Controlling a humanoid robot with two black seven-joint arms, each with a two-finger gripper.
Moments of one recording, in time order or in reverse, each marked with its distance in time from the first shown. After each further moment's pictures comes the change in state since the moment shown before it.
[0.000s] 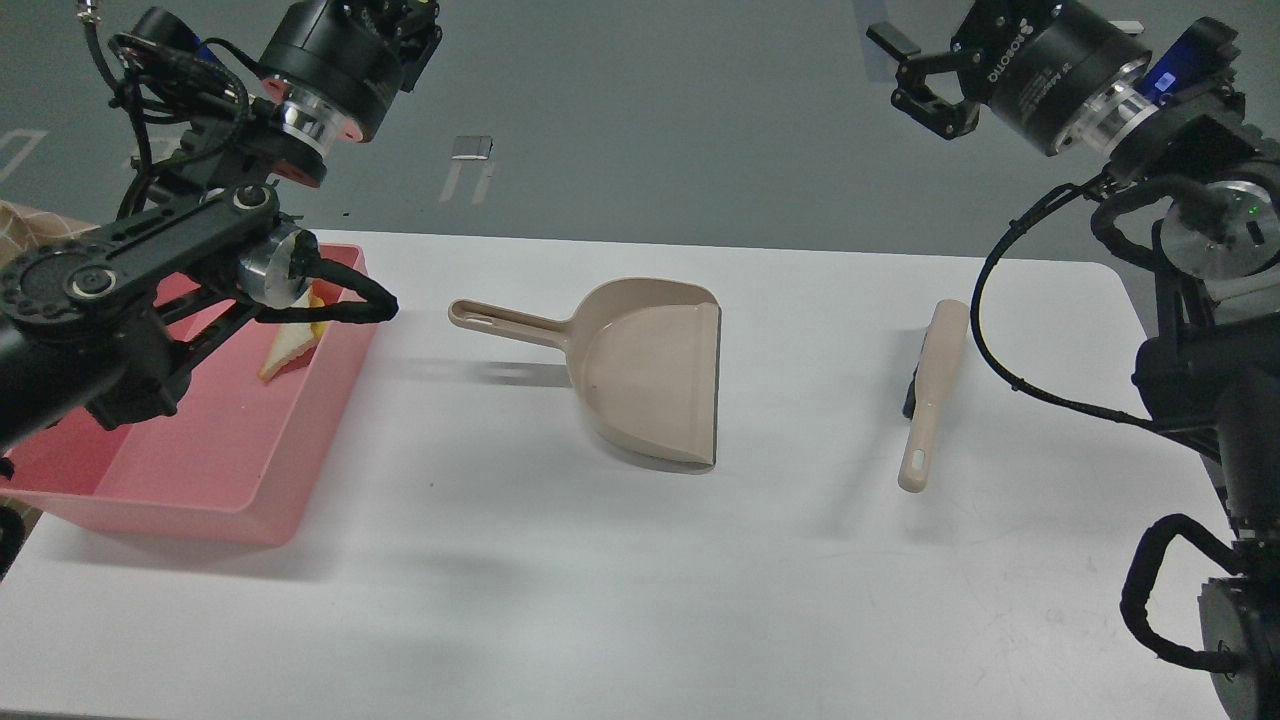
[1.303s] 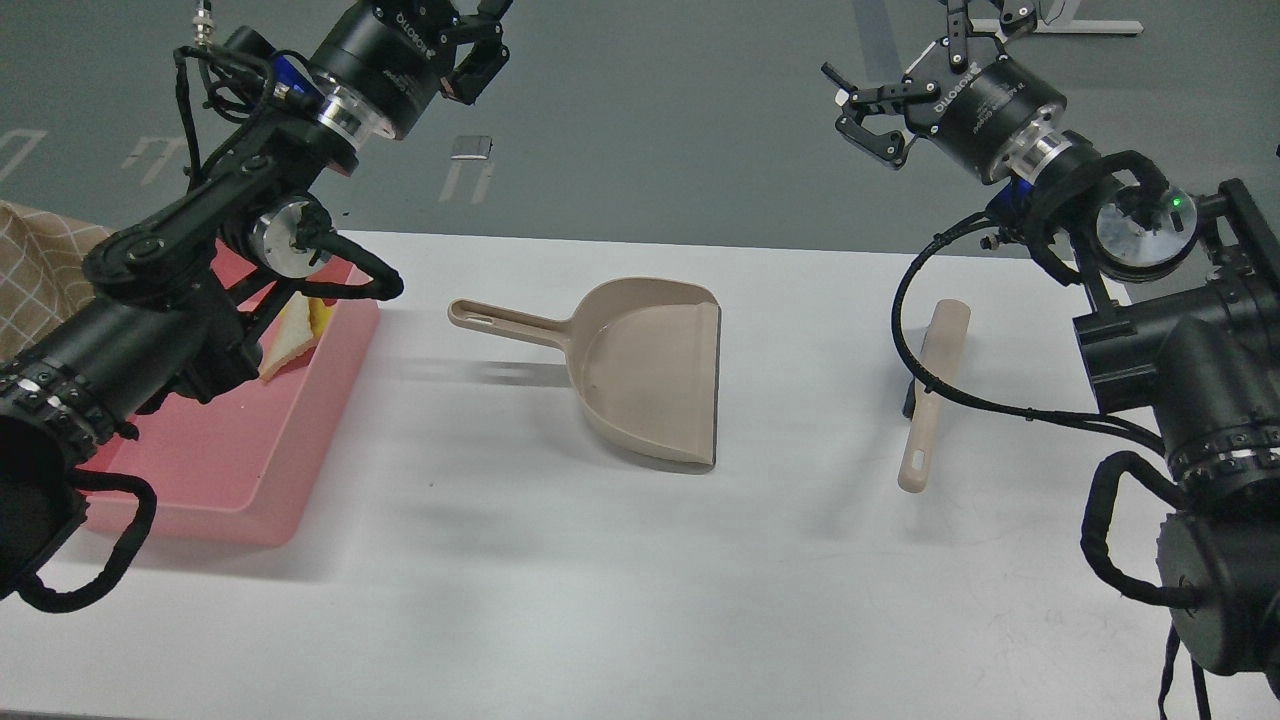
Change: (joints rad) left arm 0.006 -0.202 -0.152 0.380 -0.093 -0.597 0.000; right arm 0.087 0.070 -0.004 -0.437 0.419 0.000 -0.106
